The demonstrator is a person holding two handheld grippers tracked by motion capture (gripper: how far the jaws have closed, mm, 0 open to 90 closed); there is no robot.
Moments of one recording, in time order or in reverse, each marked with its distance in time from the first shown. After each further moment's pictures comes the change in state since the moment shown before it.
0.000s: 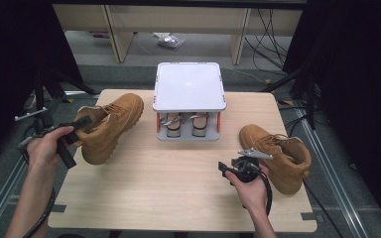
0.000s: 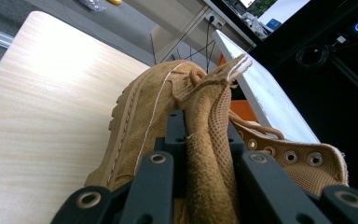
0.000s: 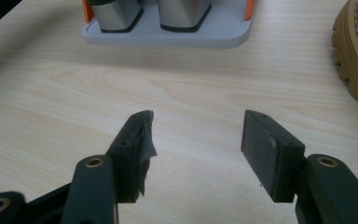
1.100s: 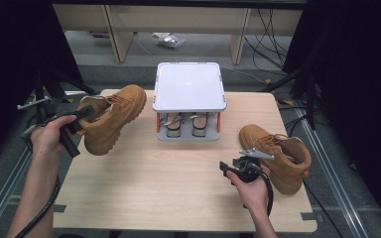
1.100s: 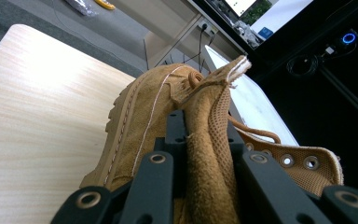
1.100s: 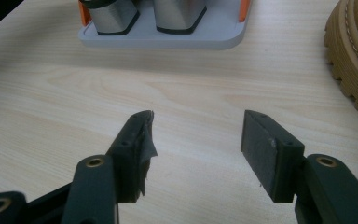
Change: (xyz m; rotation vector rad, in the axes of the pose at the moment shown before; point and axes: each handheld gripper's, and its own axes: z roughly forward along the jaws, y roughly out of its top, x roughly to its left) left arm -0.013 0.019 0.016 -0.019 -0.033 -0.048; right arm -0.005 0.001 -0.002 -0.008 -0.011 -0.024
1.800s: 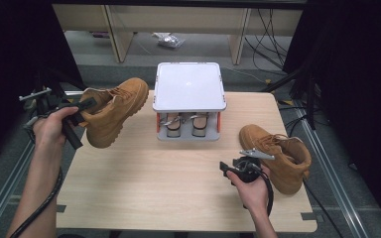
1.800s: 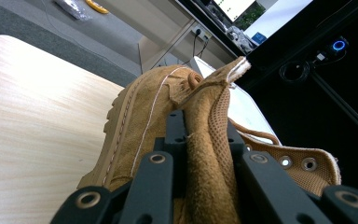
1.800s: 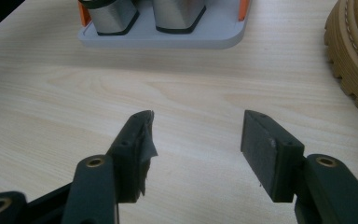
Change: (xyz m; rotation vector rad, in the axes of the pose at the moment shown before) left arm -0.011 0.015 0.011 -0.008 -0.012 0.017; right arm -0.002 -0.001 0.001 -0.013 0.015 0.001
